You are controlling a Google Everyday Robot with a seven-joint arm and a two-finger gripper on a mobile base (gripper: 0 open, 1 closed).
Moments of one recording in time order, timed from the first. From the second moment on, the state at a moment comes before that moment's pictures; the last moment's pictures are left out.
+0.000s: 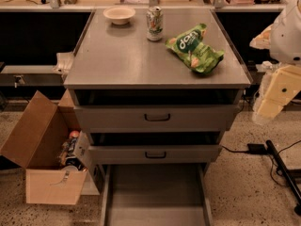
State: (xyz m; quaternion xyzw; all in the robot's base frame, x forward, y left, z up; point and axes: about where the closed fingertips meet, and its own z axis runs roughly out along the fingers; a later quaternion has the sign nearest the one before) arm 0.438 -0.216 0.977 -0.60 0.78 -0.04 0.16
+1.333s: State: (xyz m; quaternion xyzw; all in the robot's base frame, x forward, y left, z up) arm 0.539 -0.222 0.959 -0.54 0.80 -0.02 0.27
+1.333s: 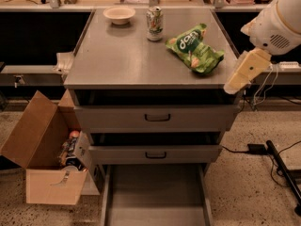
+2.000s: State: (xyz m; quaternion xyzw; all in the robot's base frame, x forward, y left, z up) arm 0.625 -0.207 0.945 -0.51 0.80 0.03 0.31
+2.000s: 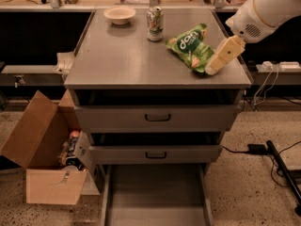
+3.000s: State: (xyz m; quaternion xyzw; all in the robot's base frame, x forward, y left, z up) arm 0.718 -0.206 0.900 -0.41 0.85 0.05 0.32
